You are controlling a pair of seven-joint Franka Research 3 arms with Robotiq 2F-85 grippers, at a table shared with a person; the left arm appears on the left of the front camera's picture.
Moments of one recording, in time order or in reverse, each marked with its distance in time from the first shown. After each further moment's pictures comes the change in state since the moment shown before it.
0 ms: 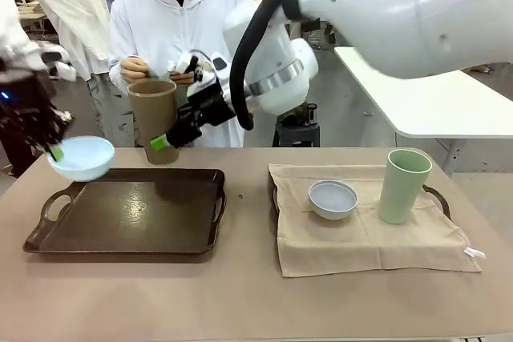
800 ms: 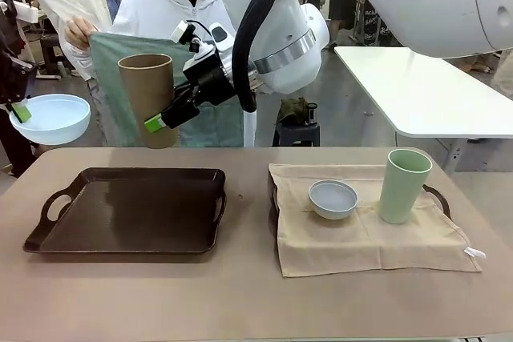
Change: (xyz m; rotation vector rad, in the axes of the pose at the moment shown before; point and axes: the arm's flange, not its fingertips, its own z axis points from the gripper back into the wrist) left arm -0.038 -0.006 0.091 -0.010 -0.058 0.003; right arm 0.038 0.026 0.023 -0.020 0.023 -0.014
